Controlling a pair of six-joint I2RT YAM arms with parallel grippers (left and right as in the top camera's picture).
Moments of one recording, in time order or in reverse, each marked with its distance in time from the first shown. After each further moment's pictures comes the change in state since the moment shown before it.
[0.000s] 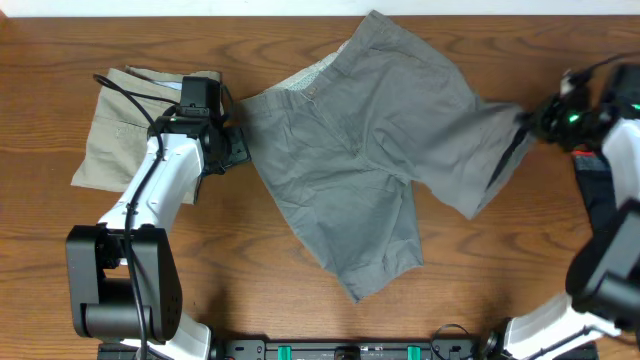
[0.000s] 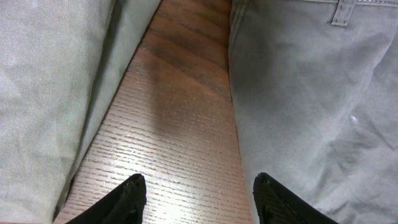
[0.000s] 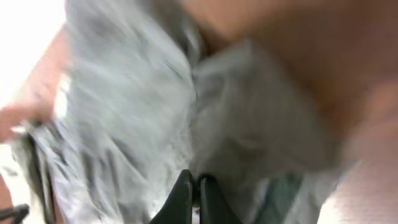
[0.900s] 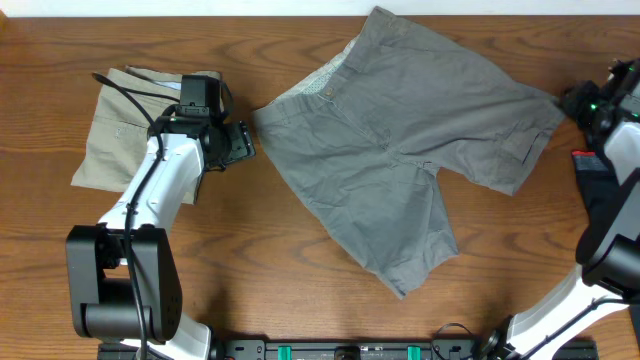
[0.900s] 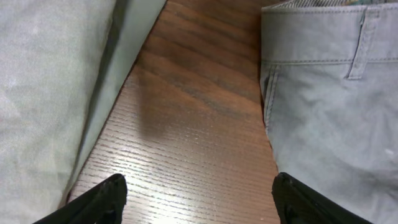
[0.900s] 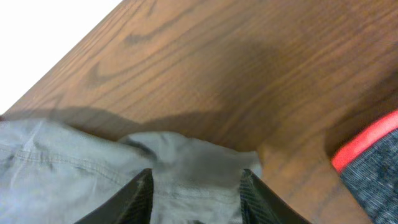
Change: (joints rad) left arm 0.000 0.000 0.000 0.040 0.003 0.005; right arm -0.079 0.188 0.000 0.441 0.293 0.105
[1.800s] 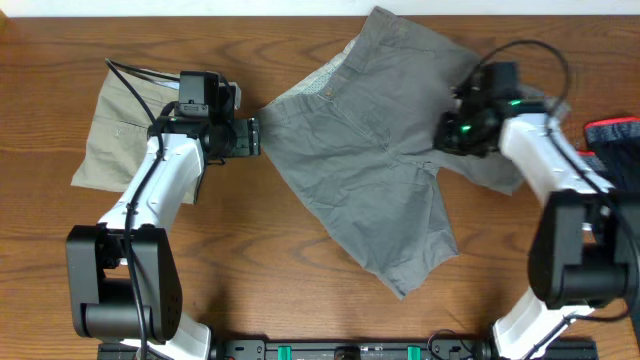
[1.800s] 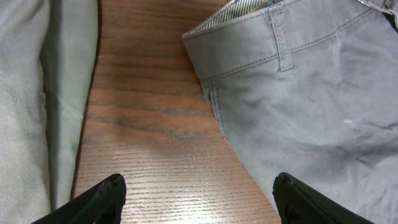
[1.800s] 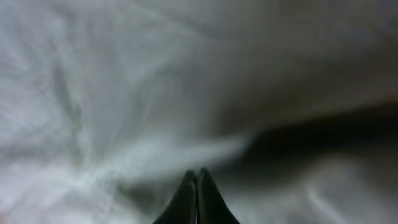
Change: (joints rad) left arm 0.000 0.000 0.000 0.087 0.122 0.270; right arm 0.551 -0.121 -0.123 -0.379 0.048 -0.042
